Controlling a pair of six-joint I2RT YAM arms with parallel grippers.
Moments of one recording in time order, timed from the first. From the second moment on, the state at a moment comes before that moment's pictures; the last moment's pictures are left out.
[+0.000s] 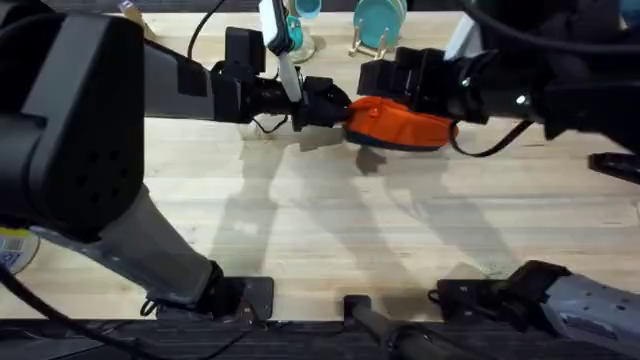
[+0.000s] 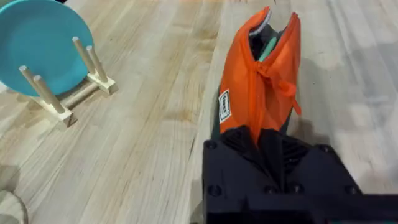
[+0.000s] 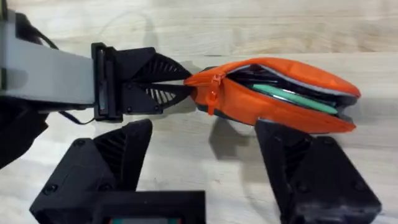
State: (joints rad) left arm -0.17 1.84 0.86 0.23 1.11 0.67; right arm 0.61 1.20 1.08 -0.72 0.15 0.63
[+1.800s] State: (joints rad) left arm -0.17 1.85 0.86 0.22 1.10 0.67; right arm 0.65 1.54 1.08 -0.61 0.32 0.96
